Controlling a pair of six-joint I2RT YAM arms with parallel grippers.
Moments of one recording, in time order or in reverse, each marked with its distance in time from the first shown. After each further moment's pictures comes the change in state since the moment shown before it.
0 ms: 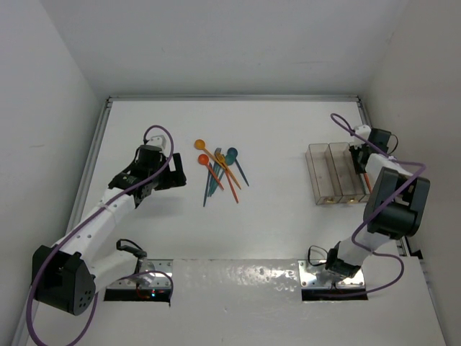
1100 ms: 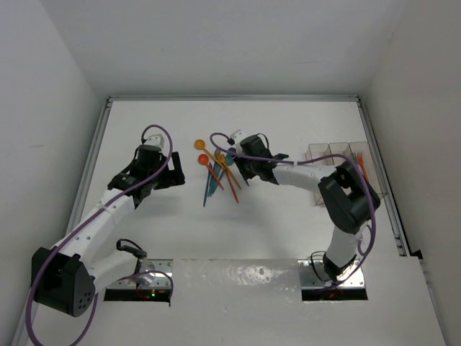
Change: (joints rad) left arm 0.000 -0.012 0.000 0.006 -0.031 -0.009; right arm 1.030 0.102 0.124 0.069 0.045 0.541
